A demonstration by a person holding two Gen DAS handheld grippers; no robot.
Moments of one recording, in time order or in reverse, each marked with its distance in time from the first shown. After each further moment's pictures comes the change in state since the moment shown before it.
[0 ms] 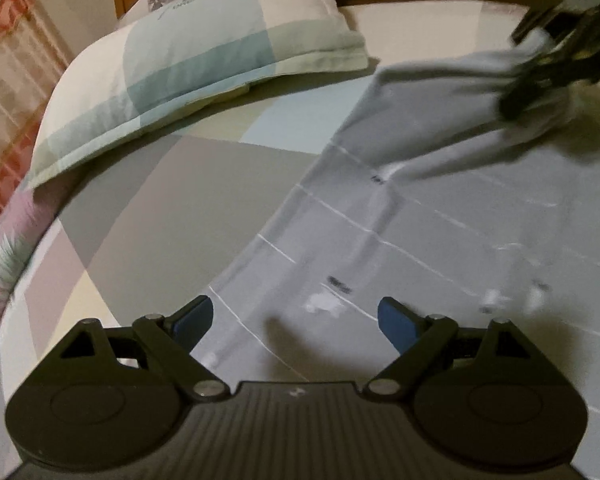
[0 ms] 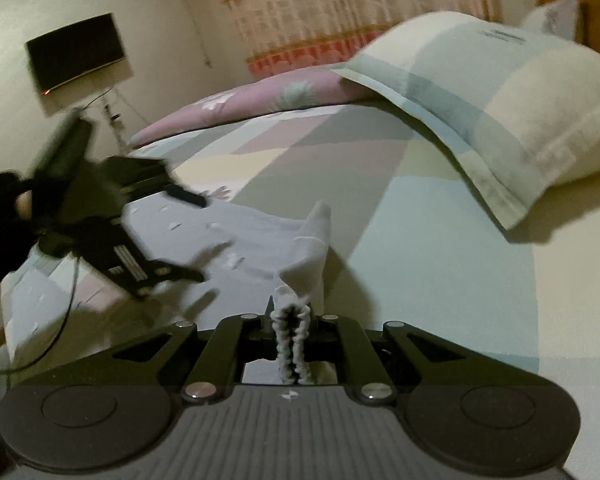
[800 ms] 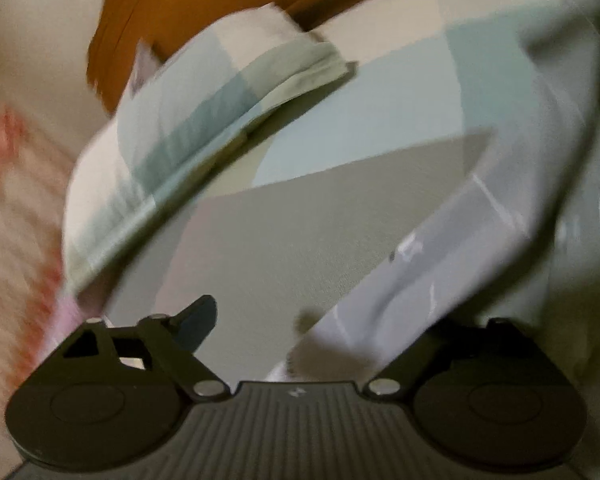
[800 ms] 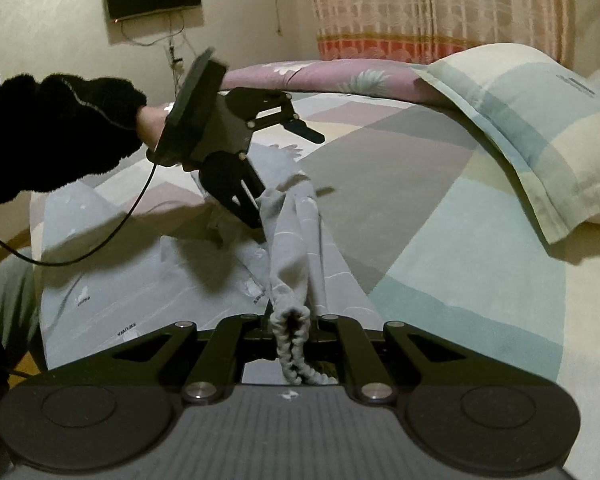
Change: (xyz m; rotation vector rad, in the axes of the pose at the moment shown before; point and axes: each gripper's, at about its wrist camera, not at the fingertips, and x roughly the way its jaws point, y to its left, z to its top) left arm 0.015 -0.019 -0.024 0.369 -0.173 0.187; right arm -0.028 0.056 -0.040 -0.236 0.066 0.064
